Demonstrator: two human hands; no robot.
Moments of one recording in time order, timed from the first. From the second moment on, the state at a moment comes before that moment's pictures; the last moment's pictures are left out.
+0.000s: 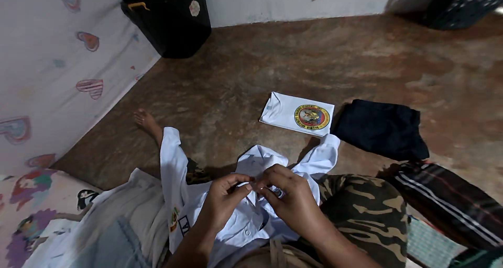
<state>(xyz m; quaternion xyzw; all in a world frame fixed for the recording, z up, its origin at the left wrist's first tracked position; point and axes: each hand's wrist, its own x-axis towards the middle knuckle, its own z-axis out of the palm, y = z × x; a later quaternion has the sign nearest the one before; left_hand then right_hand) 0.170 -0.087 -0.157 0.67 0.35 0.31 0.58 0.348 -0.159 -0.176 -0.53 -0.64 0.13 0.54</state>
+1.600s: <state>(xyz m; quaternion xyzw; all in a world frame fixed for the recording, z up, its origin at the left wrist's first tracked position) 0.164 -0.076 -0.155 0.78 0.34 0.31 0.42 0.342 -0.129 -0.220 -0.37 -0.68 0.07 0.63</state>
